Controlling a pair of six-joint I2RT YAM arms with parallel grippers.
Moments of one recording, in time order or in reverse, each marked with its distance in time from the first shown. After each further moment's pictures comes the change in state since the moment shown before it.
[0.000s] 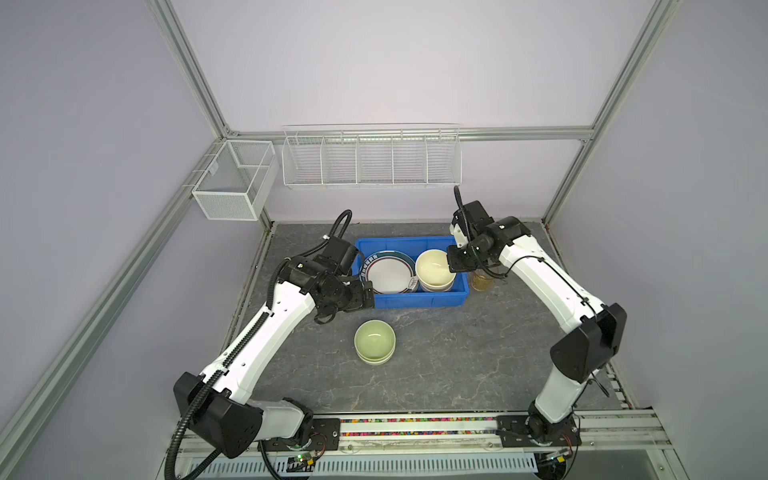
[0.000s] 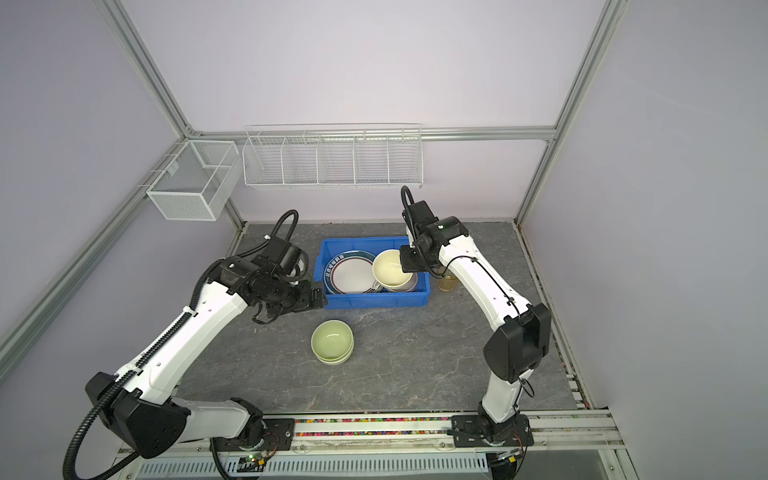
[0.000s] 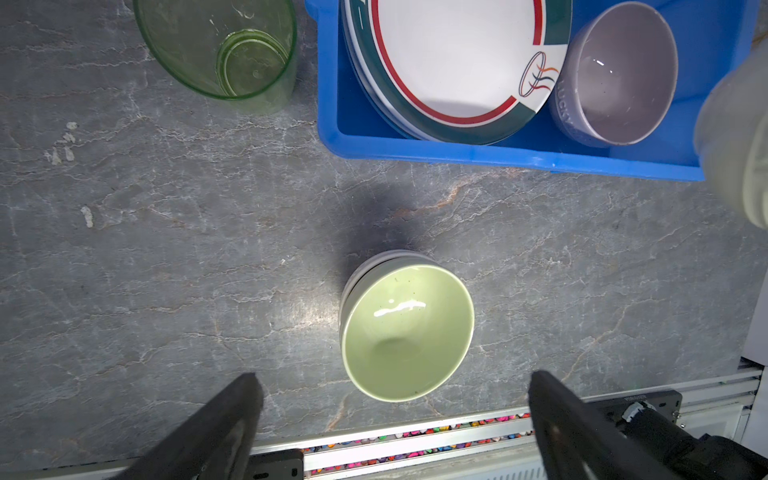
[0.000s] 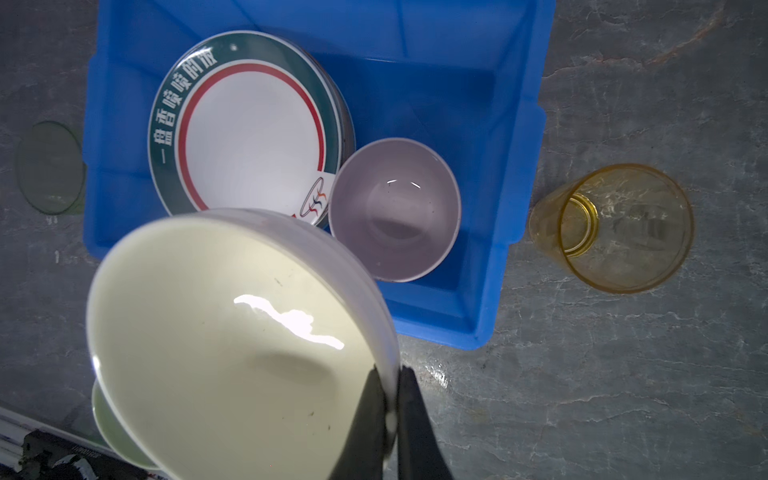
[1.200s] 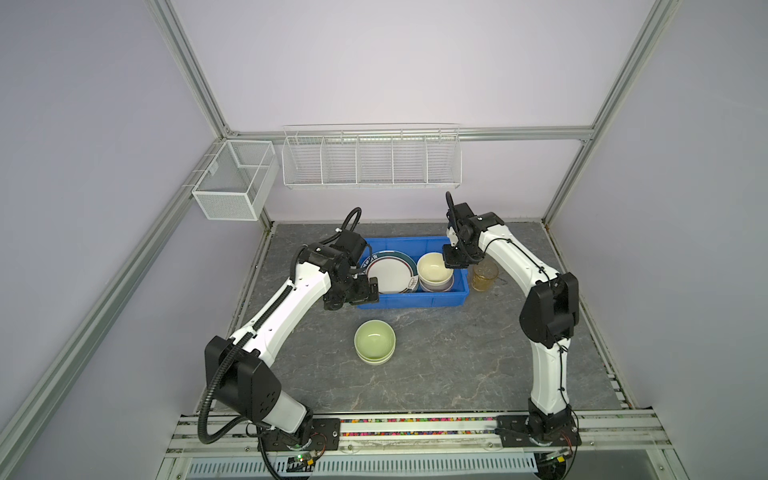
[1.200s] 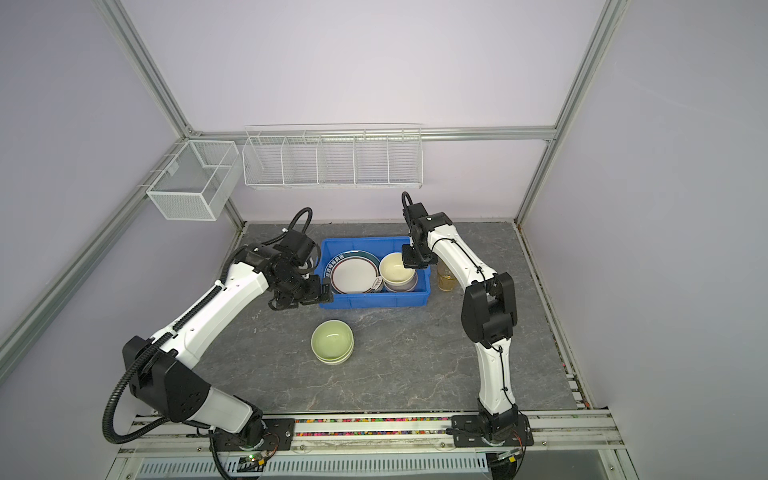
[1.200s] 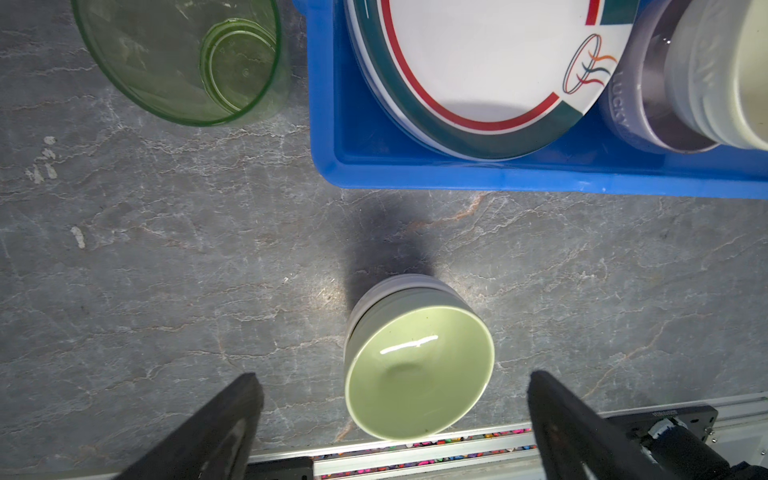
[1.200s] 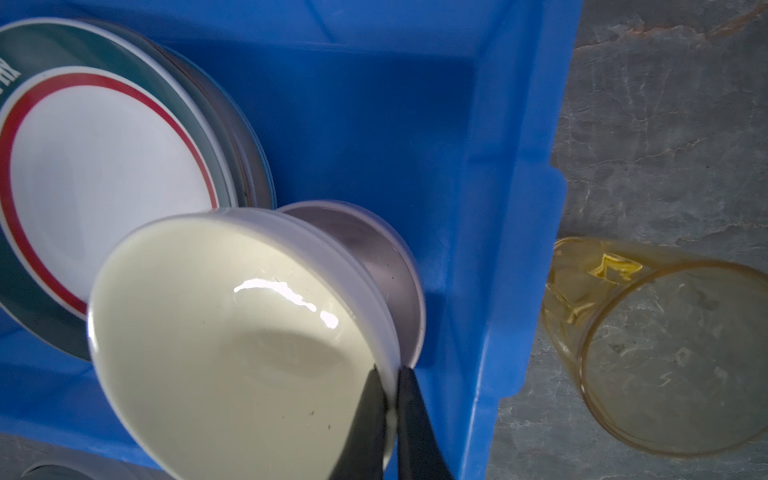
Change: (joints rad) left arm 0.023 0.189 0.072 -0.008 0.008 0.053; right arm -0.087 0.296 0.137 0.028 -0.021 -0.034
